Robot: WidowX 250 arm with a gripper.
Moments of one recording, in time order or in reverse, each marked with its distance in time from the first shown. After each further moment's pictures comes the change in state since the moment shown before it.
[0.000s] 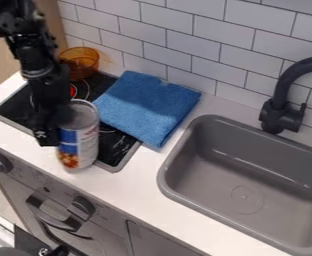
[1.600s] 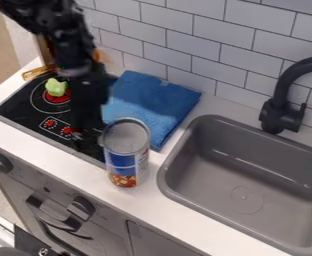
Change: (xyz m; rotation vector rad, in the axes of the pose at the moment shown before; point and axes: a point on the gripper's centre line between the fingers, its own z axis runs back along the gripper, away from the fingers) arm 0.034 -0.019 0.011 -0.119 -0.094 -0.008
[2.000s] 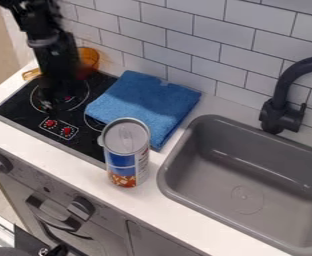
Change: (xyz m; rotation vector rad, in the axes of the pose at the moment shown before) arm -0.039 0.042 0.027 0.088 -0.008 -0.054
